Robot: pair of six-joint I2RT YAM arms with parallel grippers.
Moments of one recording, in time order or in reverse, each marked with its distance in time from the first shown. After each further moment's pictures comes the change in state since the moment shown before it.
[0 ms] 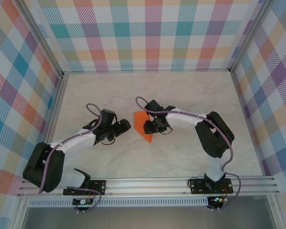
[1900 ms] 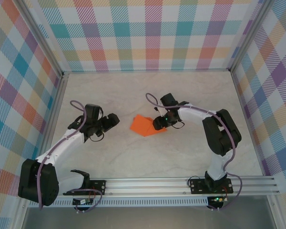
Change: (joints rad) left arm 0.185 -0.162 0.071 -0.209 0.037 0.131; right arm -0.200 -0.025 -0.050 0.040 -0.140 -0.415
